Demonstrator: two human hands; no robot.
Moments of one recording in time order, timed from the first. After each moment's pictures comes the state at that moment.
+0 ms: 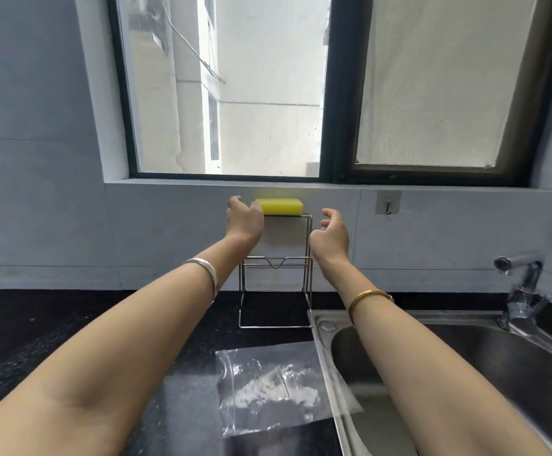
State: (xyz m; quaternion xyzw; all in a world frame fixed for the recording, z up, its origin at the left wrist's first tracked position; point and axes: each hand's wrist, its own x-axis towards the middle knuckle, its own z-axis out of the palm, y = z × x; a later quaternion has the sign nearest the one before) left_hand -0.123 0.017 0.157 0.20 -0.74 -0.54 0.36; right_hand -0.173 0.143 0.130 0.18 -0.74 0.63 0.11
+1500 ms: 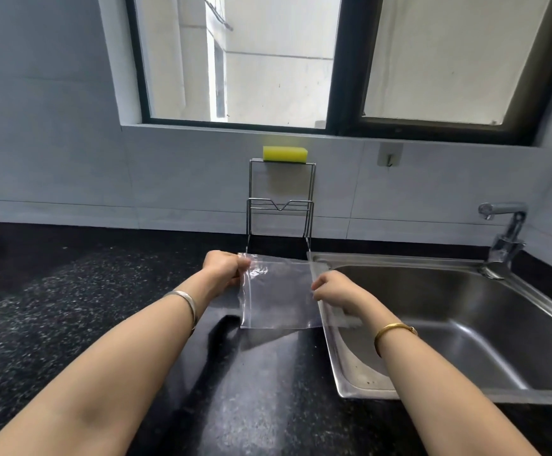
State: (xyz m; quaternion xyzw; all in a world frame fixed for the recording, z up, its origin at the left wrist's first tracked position) left_hand -0.028 0.019 0.011 0.30 -0.66 -0.67 0.18; right_hand -0.106 0.215 0.008 0.22 -0.91 0.31 -0.16
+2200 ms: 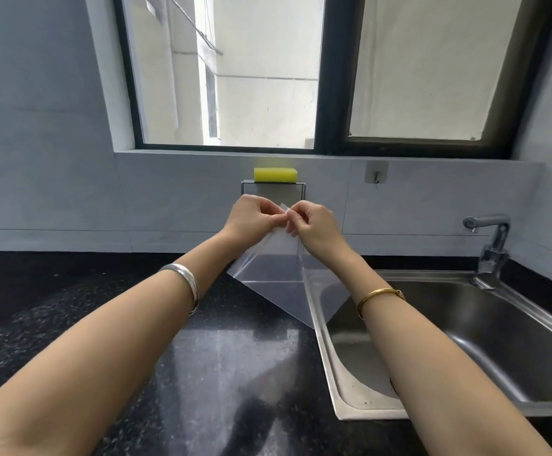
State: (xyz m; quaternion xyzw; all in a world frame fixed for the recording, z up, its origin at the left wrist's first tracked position) left_hand -0.027 0.071 0.131 0.03 -0.84 -0.45 0.29; right_hand -0.085 0.188 0.118 0.38 -0.79 0.46 0.15
